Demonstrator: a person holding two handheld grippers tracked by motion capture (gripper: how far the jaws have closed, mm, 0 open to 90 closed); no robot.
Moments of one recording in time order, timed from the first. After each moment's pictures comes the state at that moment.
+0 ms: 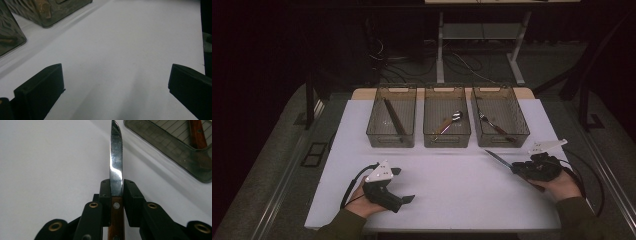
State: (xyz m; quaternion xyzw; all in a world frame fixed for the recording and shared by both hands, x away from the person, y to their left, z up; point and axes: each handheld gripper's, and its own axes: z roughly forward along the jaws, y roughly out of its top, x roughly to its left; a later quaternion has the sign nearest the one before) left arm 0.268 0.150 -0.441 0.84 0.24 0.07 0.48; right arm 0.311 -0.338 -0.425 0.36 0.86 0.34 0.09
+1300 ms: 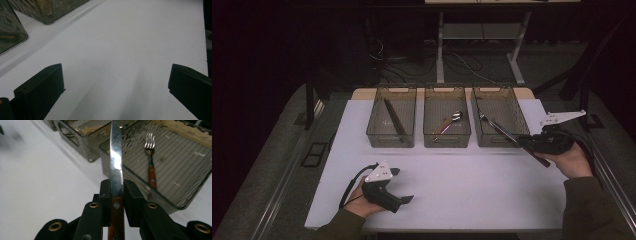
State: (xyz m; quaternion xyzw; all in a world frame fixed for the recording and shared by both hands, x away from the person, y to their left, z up) left arm 0.269 0.152 -0.443 0.85 0.24 0.08 0.47; right arm 0.349 -0.351 -0.357 0.37 0.83 0.39 0.12
